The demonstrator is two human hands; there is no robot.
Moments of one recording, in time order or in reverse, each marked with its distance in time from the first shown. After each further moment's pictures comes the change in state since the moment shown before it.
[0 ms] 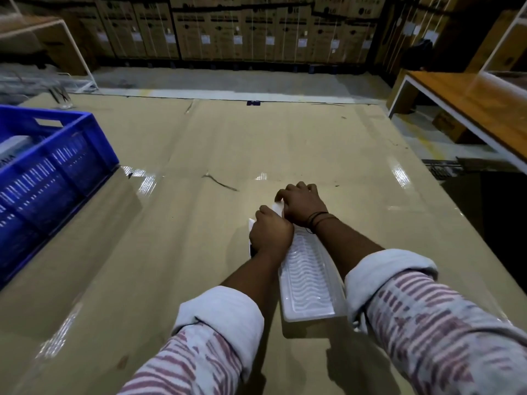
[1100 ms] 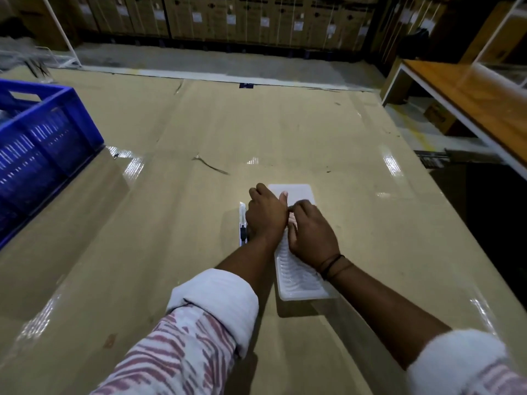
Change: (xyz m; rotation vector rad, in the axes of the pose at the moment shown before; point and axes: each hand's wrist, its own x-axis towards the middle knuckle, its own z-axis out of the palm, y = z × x) left_hand -0.003 0.011 0.009 0.012 0.093 0.053; right_hand -0.128 -0.013 0.019 0.234 0.364 -0.005
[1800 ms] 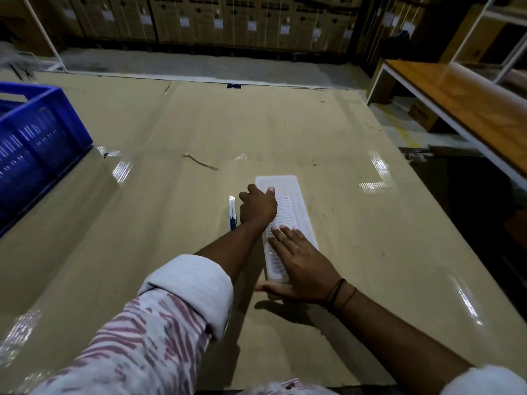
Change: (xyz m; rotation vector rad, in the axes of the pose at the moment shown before) left_hand -0.006 -0.002 -0.005 -0.238 -0.300 -0.163; right_hand -0.089 -0.021 -0.024 -0.172 -0.197 -0.303
